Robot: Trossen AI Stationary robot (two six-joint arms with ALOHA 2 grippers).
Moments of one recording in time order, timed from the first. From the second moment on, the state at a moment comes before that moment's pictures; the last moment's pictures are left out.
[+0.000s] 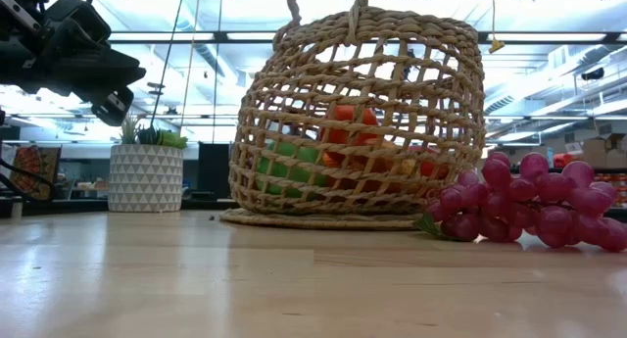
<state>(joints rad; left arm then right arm) -0.19 0.16 0.01 0.10 -0.10 -0.35 0.13 1.06 1.22 -0.63 0.26 0.32</state>
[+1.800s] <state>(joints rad) -0.19 0.16 0.01 0.10 -0.10 -0.35 0.16 1.43 1.80 -1.12 0.25 -0.69</state>
